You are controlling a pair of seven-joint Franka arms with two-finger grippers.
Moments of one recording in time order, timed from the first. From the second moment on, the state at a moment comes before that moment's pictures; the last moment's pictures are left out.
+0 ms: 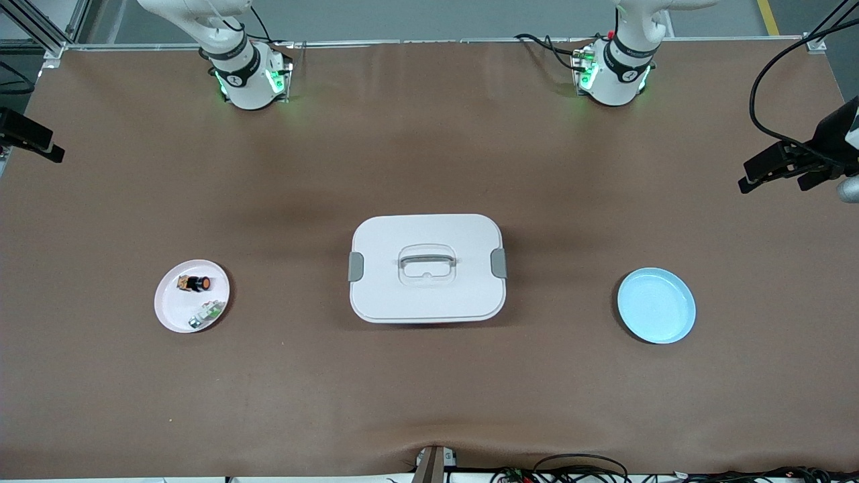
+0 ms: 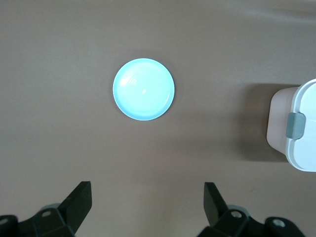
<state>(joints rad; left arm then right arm) -0.02 0.03 0.00 -1.52 -0.05 1.57 -0.07 -0.03 0.04 -0.06 -1.36 0.03 1.34 -0.01</state>
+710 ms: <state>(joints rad) -0.02 0.03 0.00 -1.52 -0.05 1.57 -0.07 -0.03 0.04 -0.06 -1.36 0.03 1.35 -0.01</state>
